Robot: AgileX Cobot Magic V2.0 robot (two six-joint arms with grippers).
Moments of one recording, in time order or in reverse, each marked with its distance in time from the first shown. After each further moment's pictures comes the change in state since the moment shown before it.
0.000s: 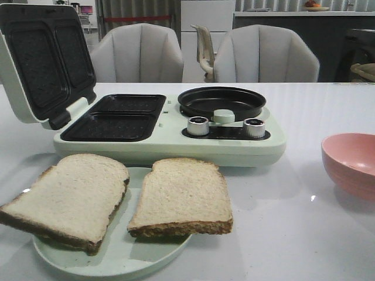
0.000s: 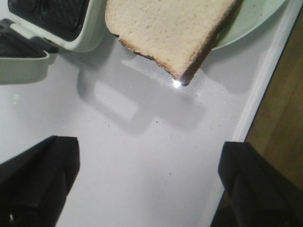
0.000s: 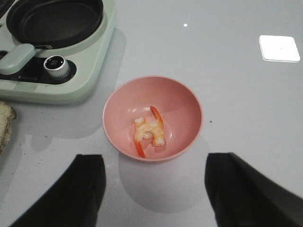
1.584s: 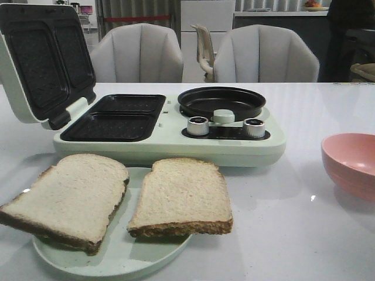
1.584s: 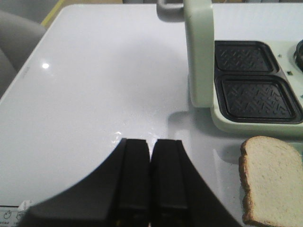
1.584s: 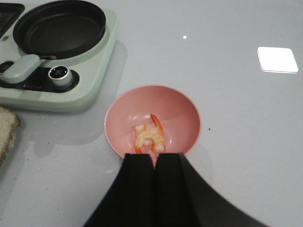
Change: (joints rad) left arm 0.817 -0.286 -0.205 -0.711 -0.072 -0.106; right arm -0.002 -0.036 0.000 0.002 0.002 0.000
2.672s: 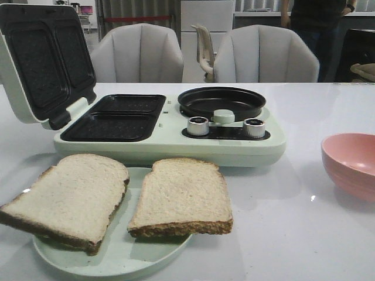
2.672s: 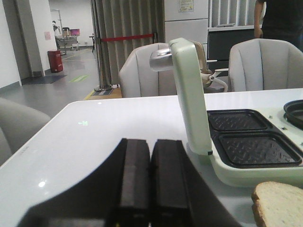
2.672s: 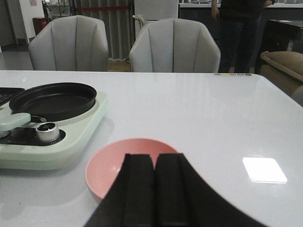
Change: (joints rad) left arm 0.000 -0.503 0.588 0.040 -0.602 0.000; right arm 0.000 -0.554 0.532 -0.006 -0.483 0.000
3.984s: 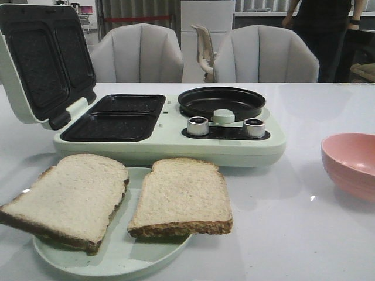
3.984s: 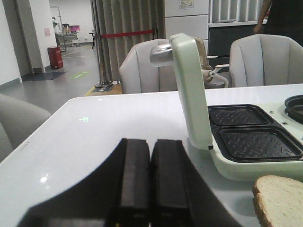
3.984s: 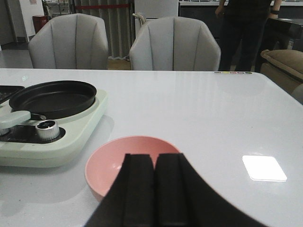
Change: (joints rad) left arm 0.000 0.000 0.003 0.006 0.023 0.000; right arm 0.000 0.000 0.005 -0.002 0.002 0.000
